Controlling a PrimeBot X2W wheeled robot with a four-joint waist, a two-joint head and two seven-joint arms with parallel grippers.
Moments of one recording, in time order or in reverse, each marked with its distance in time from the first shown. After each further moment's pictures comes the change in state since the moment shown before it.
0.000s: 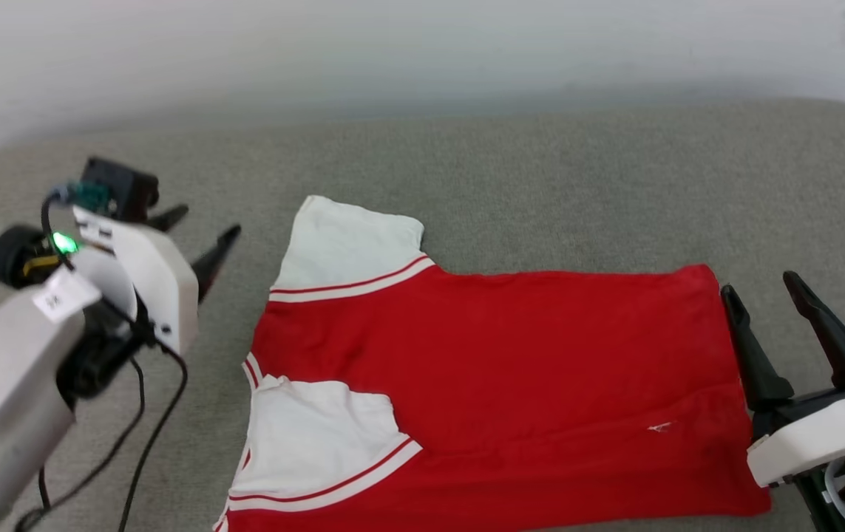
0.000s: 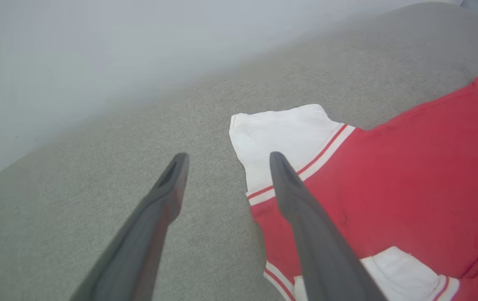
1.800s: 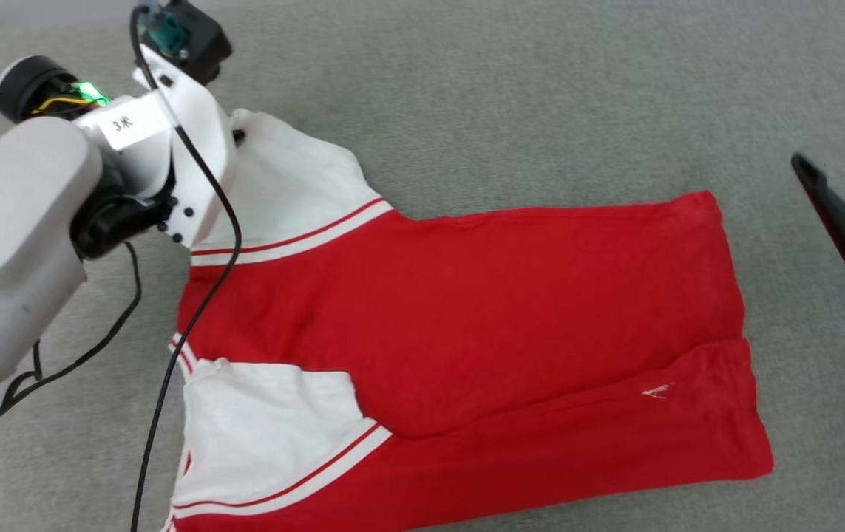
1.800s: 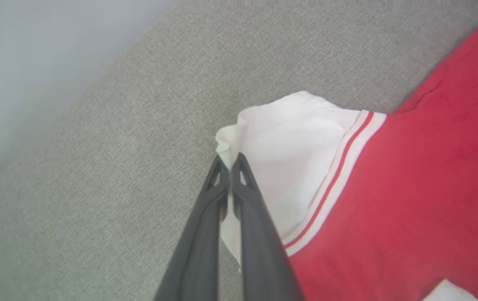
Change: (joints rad) left arm -0.480 -0.065 -0.273 0.151 -0.041 -0.140 0.345; right arm -0.392 -0.345 0.117 0.002 0.177 0.000 0.414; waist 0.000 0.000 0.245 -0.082
